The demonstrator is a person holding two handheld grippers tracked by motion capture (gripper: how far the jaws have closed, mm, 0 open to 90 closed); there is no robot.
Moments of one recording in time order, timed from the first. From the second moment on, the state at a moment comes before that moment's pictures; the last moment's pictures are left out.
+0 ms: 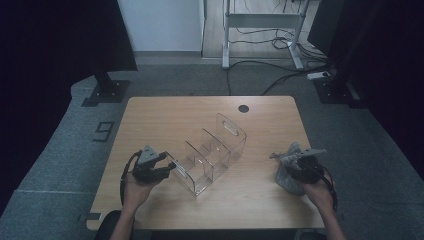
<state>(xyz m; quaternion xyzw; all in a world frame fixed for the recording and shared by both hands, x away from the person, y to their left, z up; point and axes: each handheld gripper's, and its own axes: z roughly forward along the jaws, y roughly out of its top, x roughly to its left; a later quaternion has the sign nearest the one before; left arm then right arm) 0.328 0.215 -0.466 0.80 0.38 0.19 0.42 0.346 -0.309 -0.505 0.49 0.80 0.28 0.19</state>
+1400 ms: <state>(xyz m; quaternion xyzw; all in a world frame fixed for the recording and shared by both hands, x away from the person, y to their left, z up) 0.303 0.212 -0.490 0.83 0.36 0.15 0.40 0.377 -0.212 -0.450 0.34 0.84 0.40 0.12</state>
